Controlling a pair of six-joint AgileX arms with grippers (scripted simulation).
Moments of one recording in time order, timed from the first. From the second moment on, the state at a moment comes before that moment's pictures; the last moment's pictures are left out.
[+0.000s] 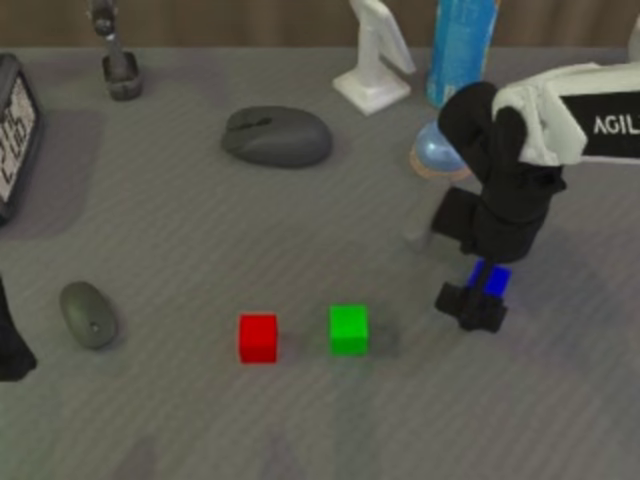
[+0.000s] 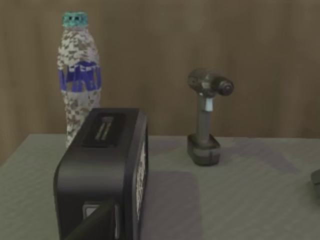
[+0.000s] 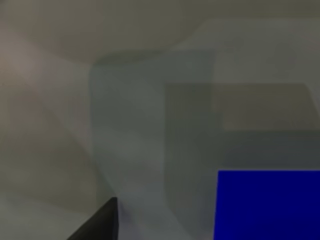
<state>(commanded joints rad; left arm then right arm) 0.02 0.00 0.00 0.00 0.00 0.00 0.42 2.21 1.46 -0.82 0.00 -0.66</state>
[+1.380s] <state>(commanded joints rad) 0.02 0.00 0.00 0.00 0.00 0.00 0.42 2.19 1.47 -0.84 0.00 -0.65</state>
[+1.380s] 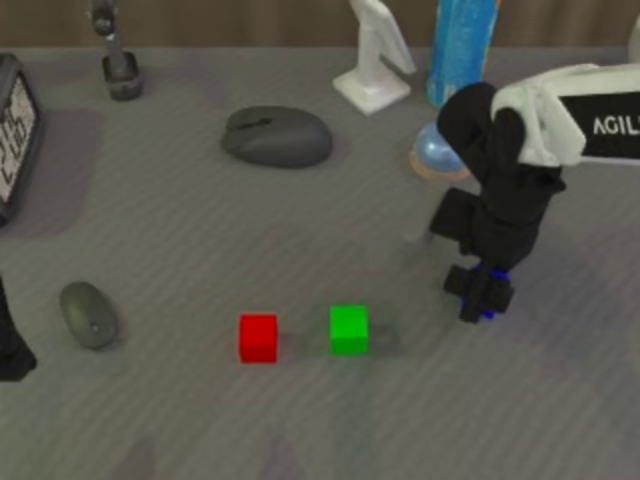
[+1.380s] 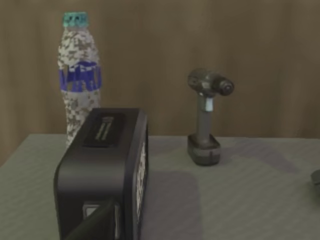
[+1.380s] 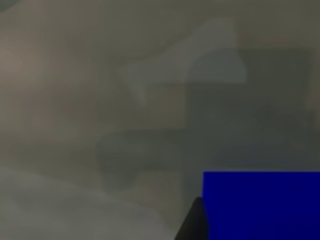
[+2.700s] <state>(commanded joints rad) 0.02 0.00 0.00 0.00 0.00 0.00 0.61 2.01 1.56 -1.11 -0.01 -0.91</state>
